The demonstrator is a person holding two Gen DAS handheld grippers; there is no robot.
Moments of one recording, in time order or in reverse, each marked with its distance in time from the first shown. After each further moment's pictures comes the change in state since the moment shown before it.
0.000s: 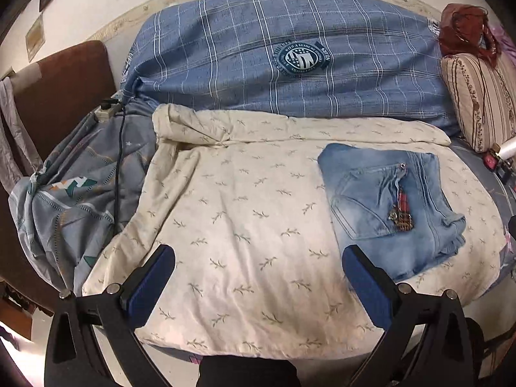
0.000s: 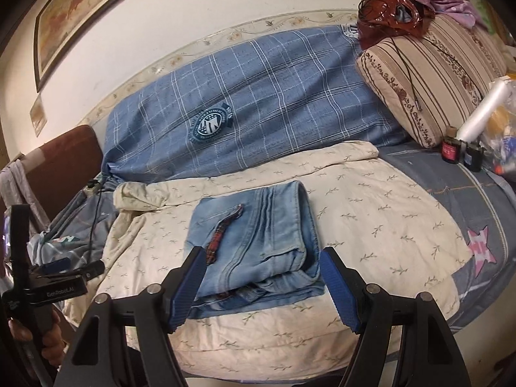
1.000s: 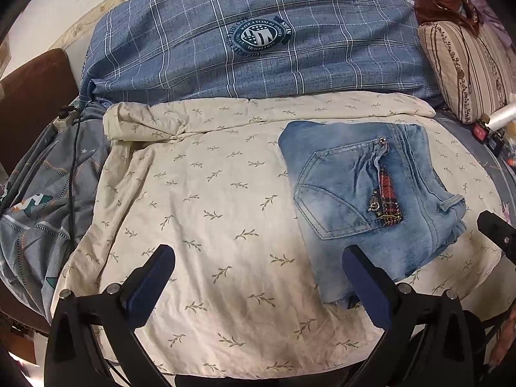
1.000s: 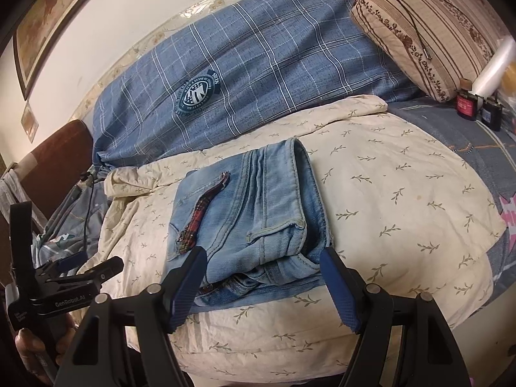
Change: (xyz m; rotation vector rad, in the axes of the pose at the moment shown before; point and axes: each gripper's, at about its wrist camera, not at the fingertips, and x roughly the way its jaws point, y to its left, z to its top) left arm 0.044 -0.044 0.007 0.101 0.072 -0.079; right arm 0.063 -0.024 -0.014 0.091 0.144 0.053
